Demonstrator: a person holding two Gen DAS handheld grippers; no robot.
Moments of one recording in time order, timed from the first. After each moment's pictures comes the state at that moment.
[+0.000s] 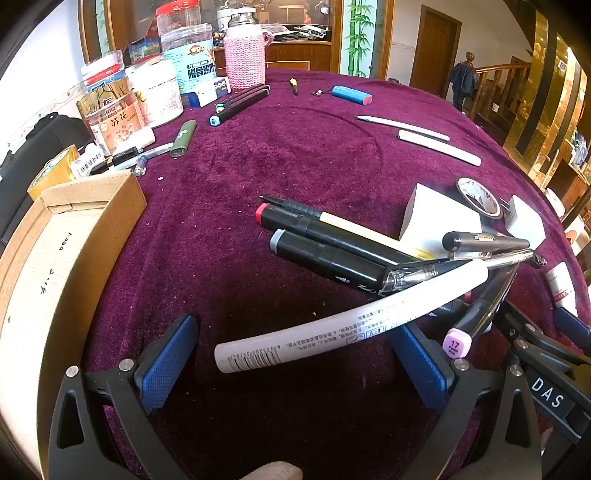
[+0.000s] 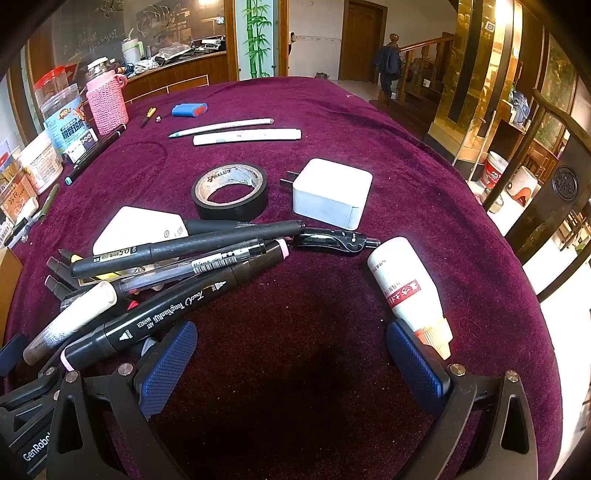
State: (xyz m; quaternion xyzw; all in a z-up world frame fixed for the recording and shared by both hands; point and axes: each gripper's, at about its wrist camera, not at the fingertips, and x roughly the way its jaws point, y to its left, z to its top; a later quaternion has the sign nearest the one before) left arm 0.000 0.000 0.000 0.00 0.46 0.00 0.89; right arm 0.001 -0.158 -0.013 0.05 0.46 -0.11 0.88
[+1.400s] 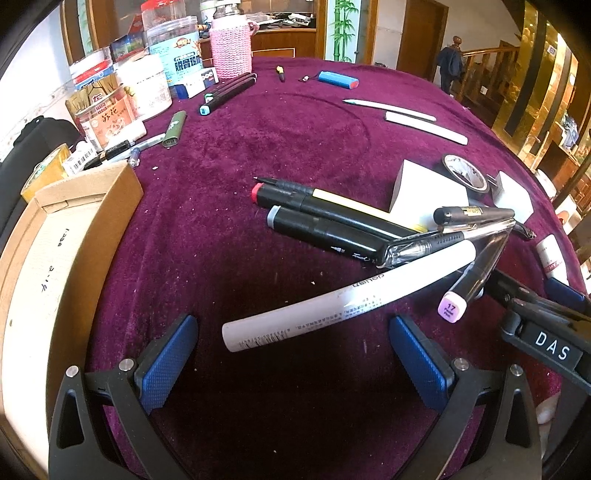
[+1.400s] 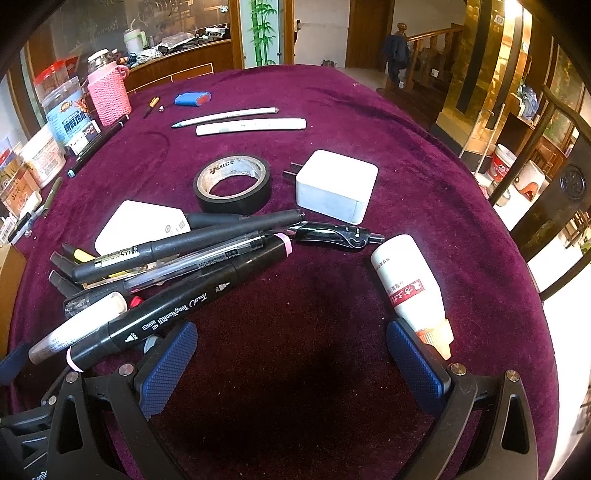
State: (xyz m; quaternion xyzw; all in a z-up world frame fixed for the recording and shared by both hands) left arm -0.013 0.003 0.002 0.01 0.49 -0.03 0.87; right arm 0.006 -0.160 -0.012 0.05 0.49 -0.09 0.87
